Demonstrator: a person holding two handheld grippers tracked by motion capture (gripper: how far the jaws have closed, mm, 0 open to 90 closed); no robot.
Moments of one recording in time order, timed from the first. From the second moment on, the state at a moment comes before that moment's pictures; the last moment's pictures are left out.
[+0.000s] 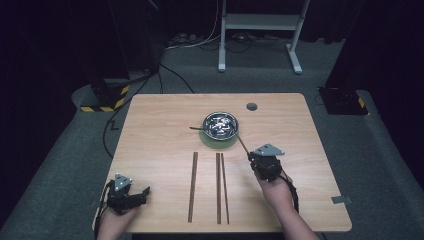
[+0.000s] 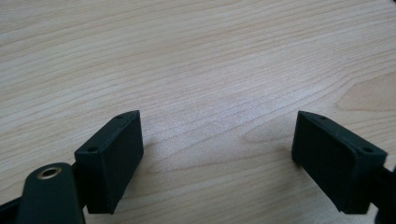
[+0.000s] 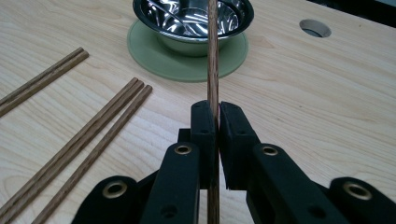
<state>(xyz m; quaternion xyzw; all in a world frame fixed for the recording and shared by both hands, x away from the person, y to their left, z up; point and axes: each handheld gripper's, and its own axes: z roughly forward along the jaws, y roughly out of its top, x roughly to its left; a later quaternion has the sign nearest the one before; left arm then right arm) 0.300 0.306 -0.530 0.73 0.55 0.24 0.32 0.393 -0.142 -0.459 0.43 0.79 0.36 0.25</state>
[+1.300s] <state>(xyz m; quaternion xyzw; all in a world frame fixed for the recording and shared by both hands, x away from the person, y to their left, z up) 0.300 0.306 -0.530 0.73 0.55 0.24 0.32 0.484 -0.068 -0.447 0.43 0.79 0.36 0.24</state>
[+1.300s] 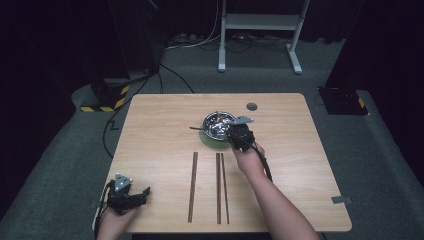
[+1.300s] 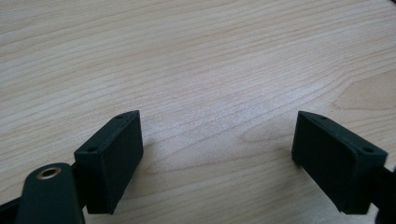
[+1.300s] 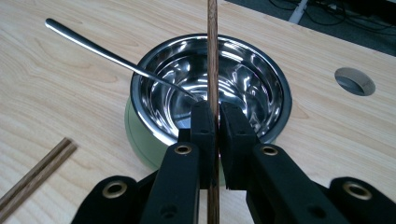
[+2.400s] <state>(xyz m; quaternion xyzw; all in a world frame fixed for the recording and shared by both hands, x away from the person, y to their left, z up) 0.300 0.306 -0.530 0.73 0.55 0.24 0.33 0.551 -0.022 -0.452 0.46 0.79 0.33 0.23</state>
